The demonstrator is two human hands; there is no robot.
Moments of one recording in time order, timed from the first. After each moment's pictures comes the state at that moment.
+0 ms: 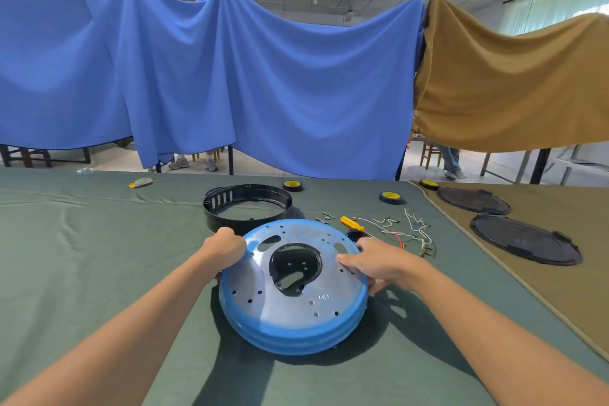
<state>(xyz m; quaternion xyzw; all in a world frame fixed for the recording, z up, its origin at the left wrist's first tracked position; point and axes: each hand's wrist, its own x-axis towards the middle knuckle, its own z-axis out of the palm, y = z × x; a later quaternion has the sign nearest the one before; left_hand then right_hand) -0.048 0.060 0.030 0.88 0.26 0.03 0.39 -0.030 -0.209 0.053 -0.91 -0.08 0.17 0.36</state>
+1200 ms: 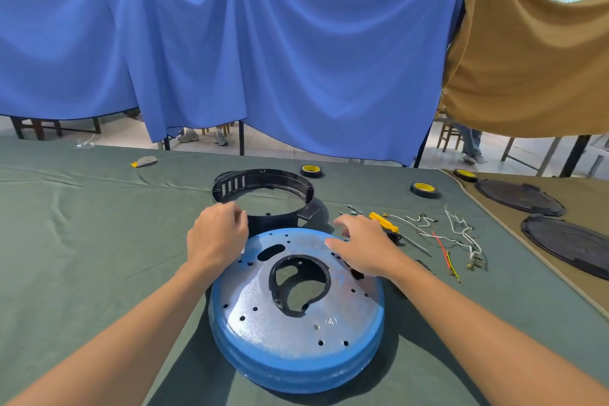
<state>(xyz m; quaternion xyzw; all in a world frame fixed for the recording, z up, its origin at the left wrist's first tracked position) -0.006 0.104 0.005 0.91 0.18 0.29 0.22 0.045 -0.132 0.023 -0.96 -0.20 -0.01 0.21</state>
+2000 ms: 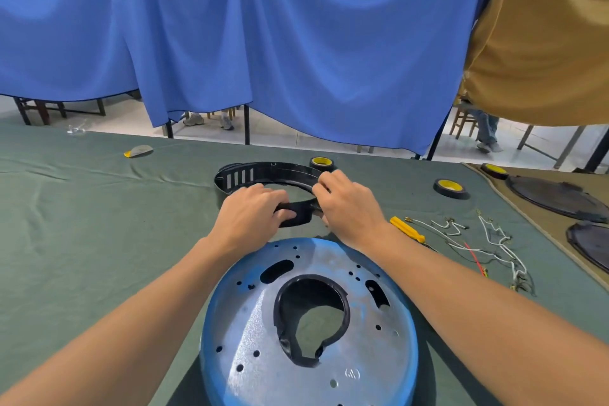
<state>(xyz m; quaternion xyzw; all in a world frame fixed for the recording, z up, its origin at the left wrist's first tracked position) 0.051 0.100 0.021 0.96 -0.03 0.27 0.08 0.115 -0.077 0.032 -0.86 -0.40 -0.32 -0.04</state>
